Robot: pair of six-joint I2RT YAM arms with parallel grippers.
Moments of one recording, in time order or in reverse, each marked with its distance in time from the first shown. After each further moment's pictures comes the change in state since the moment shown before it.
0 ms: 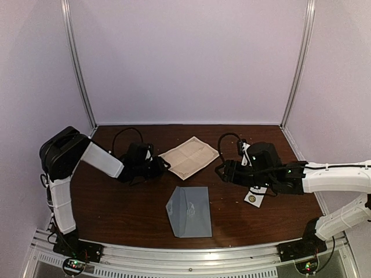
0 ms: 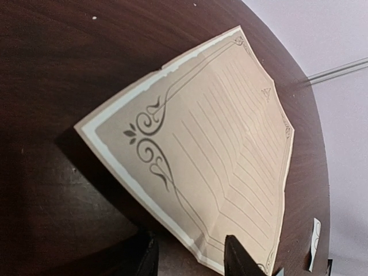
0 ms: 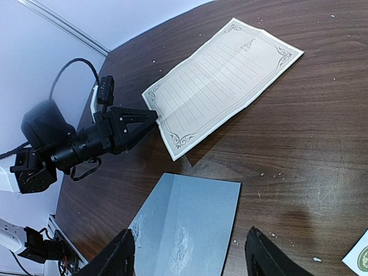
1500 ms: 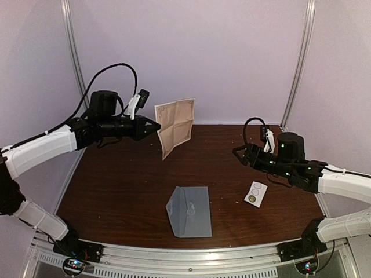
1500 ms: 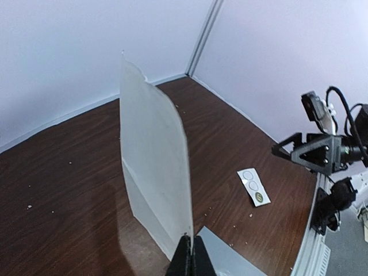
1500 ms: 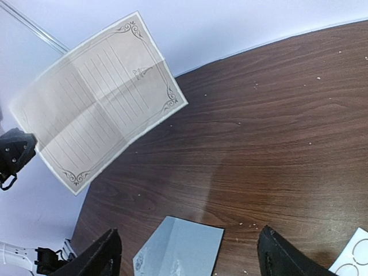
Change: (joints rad) left arm 0.019 -0.579 0.258 -0.612 0.253 0.663; right arm -0.245 -0.190 -0.103 0.117 -0.161 -0.115
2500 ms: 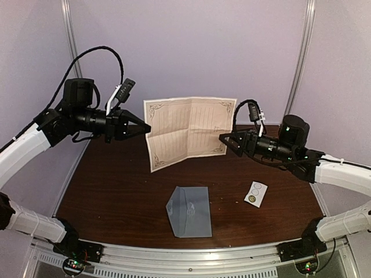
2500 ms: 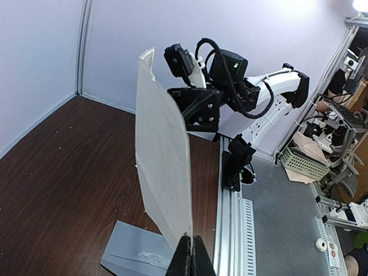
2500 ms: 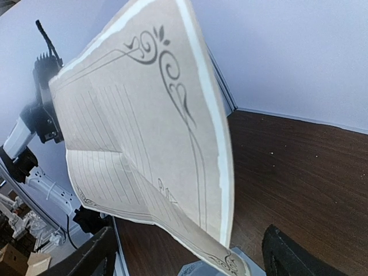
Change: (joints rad) left arm 0.000 -0.204 0.108 -0.297 0.494 0.175; right arm -0.011 0.074 0.138 0.256 -0.423 -0.274
